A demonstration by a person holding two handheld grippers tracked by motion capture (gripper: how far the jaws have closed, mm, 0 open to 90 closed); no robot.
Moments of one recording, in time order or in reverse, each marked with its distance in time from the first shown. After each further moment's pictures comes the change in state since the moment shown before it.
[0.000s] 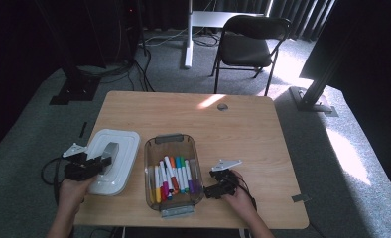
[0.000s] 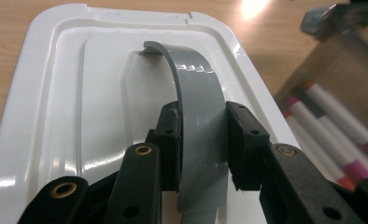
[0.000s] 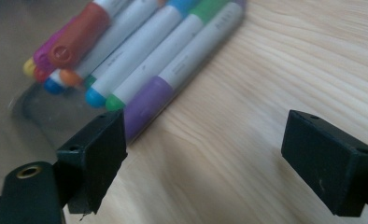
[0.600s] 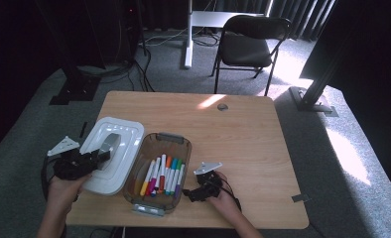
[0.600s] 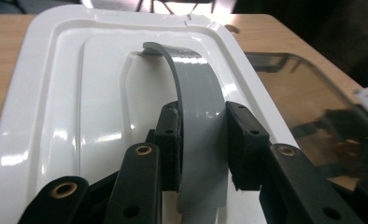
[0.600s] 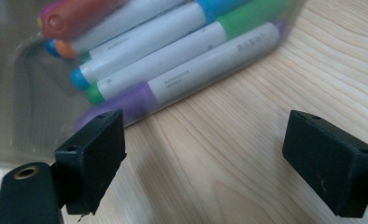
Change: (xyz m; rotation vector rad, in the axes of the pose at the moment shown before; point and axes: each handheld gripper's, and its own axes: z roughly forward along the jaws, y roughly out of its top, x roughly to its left) left arm -0.041 0.032 -0.042 -0.074 -0.130 0.119; right arm 0.032 0.016 0.038 0.034 -0.022 -0.070
